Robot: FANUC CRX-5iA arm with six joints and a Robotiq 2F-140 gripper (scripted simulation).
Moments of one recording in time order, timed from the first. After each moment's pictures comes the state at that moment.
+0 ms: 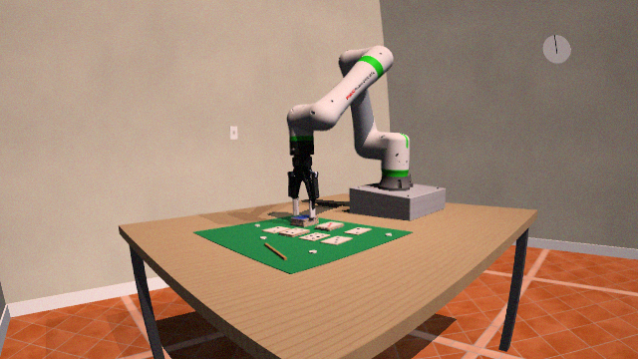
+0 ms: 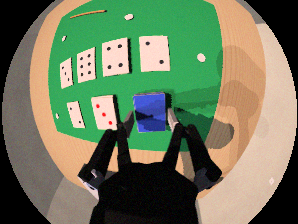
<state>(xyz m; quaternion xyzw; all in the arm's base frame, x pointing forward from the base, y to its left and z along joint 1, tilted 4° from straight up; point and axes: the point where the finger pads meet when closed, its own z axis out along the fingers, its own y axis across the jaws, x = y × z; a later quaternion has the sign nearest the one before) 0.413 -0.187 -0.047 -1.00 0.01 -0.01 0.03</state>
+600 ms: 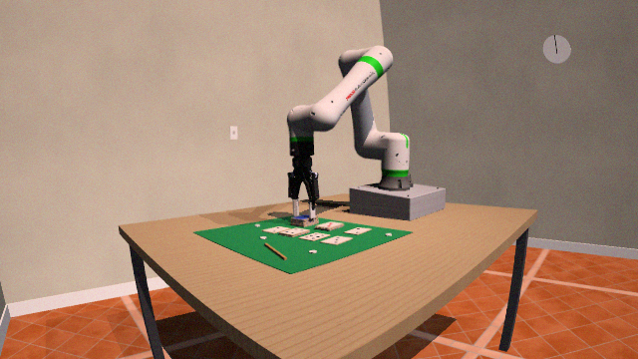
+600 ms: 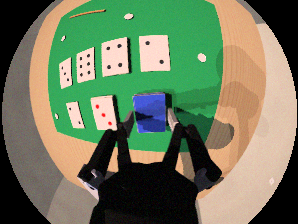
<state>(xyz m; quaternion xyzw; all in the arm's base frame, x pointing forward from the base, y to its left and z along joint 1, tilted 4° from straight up) 0.413 -0.186 -0.050 -1.00 0.01 -0.01 0.03</state>
